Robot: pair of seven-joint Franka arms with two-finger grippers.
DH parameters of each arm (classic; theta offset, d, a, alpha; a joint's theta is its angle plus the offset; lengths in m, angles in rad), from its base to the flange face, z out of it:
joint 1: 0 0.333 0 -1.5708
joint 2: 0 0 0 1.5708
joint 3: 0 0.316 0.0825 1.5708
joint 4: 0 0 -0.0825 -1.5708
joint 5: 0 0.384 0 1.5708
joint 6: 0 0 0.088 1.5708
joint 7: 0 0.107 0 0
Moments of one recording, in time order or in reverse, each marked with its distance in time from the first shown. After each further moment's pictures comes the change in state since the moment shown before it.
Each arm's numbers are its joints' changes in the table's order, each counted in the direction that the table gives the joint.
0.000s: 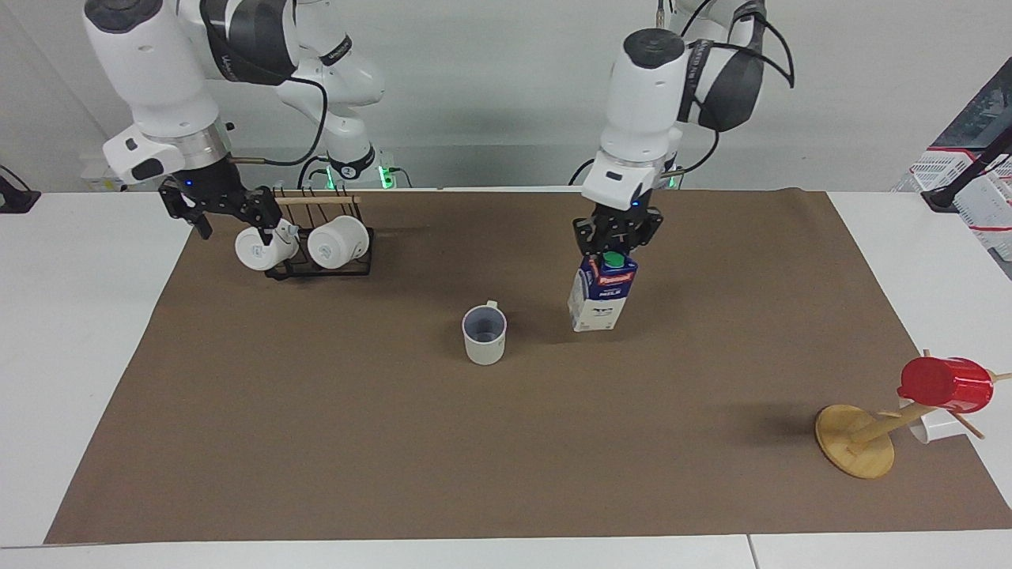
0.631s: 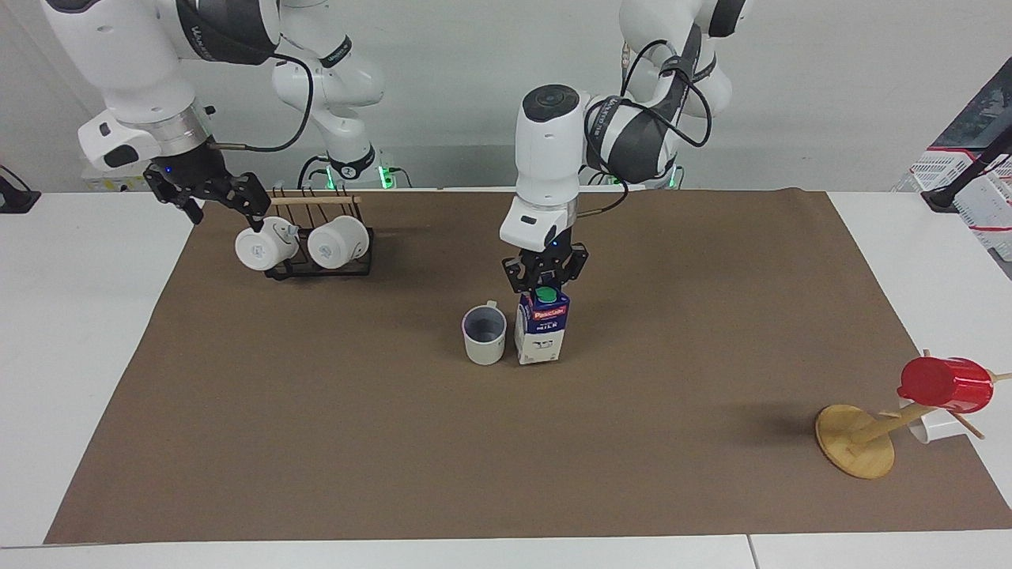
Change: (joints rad) left arm -0.078 0.189 0.006 0.131 0.059 0.086 -0.151; right arm 0.002 0.054 0.010 0.096 0.018 -0.076 0.052
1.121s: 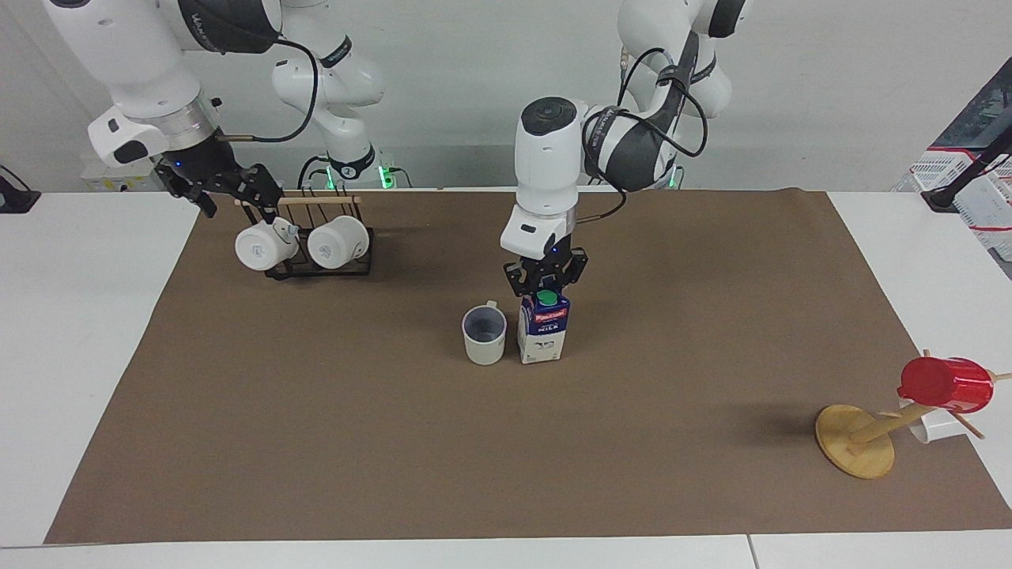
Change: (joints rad) left arm -0.001 0.001 0.000 -0.036 0.000 0.006 0.000; right arm 0.000 0.003 0.005 0.053 0.039 -0.079 0.003
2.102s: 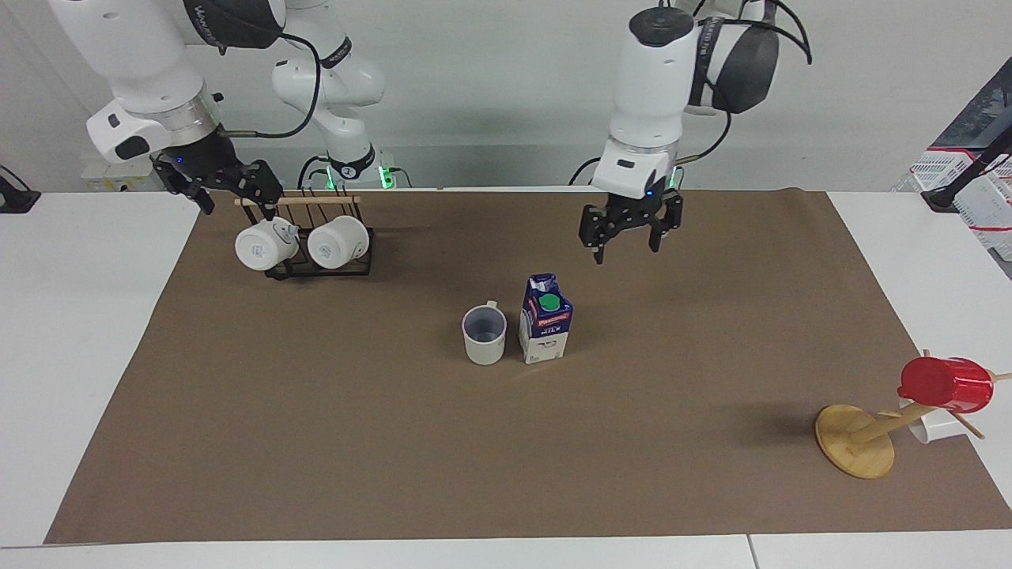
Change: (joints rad) left arm 0.209 -0.260 0.017 -0.047 -0.050 -0.200 0.339; right arm 0.003 0.016 0.013 0.019 -0.016 -0.008 -0.009
